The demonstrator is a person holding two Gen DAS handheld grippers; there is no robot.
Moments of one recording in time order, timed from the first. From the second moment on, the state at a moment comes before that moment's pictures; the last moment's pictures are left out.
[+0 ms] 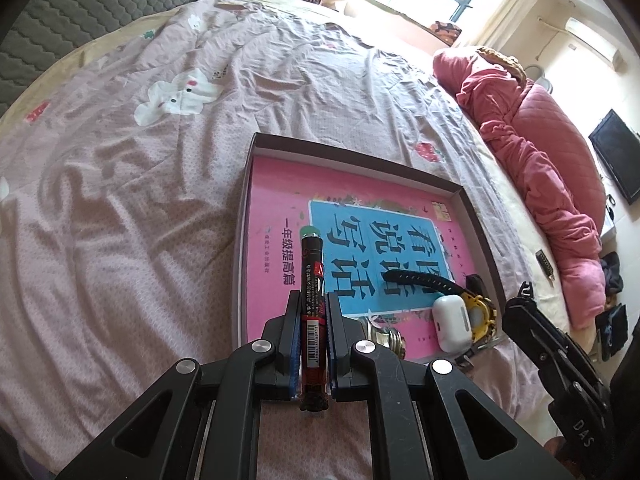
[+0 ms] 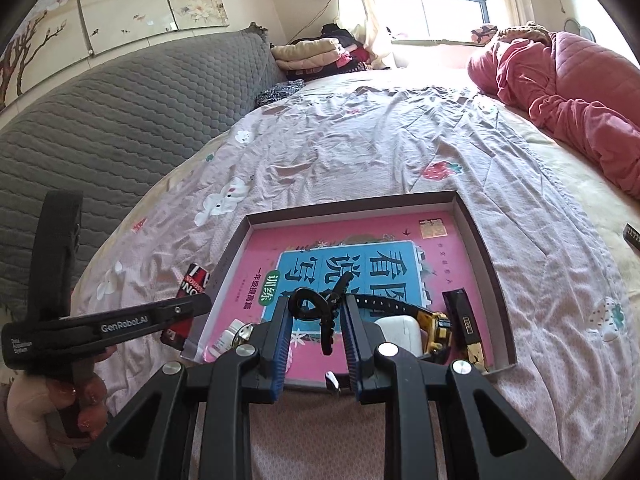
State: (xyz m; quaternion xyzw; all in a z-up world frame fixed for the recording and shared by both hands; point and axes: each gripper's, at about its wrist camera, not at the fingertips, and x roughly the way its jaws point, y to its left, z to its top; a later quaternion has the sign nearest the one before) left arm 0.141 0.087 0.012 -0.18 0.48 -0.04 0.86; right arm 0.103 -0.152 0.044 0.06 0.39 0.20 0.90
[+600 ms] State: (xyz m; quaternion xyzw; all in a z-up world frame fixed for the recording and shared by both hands) left arm 0.165 0.076 -0.012 -0.15 0.51 -0.04 0.85; right arm 0.125 -0.135 0.023 0.05 0.41 0.21 0.89
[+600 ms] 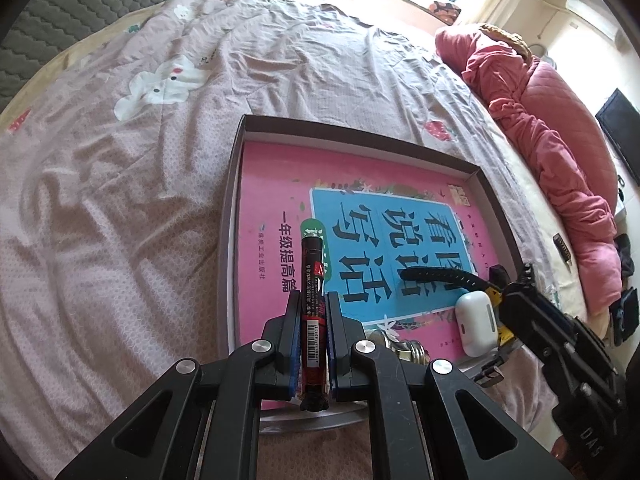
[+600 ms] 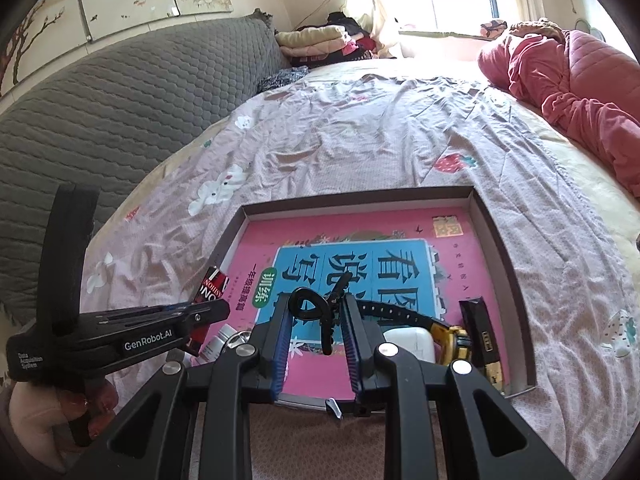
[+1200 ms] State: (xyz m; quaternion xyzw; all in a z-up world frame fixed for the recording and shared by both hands) left arm 0.175 0.075 -0.031 -0.14 0.53 -0.03 0.84; right arm 0.137 -0.121 -0.015 0.02 0.47 0.20 0.86
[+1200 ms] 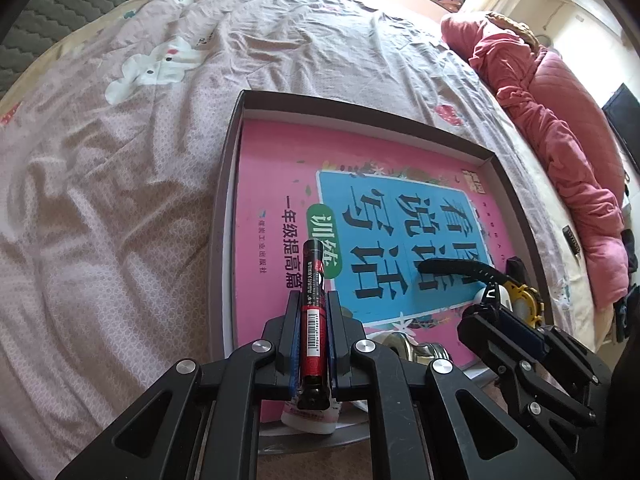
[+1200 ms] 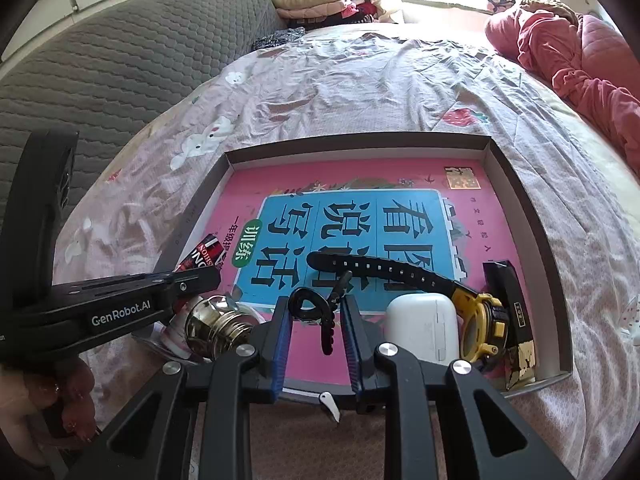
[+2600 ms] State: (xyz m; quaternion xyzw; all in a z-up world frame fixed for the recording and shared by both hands) left arm 0.176 0.084 -0.037 -0.15 0.53 -0.01 0.83; right arm 0.137 -0.109 -0.010 -0.05 0.47 0.19 0.86
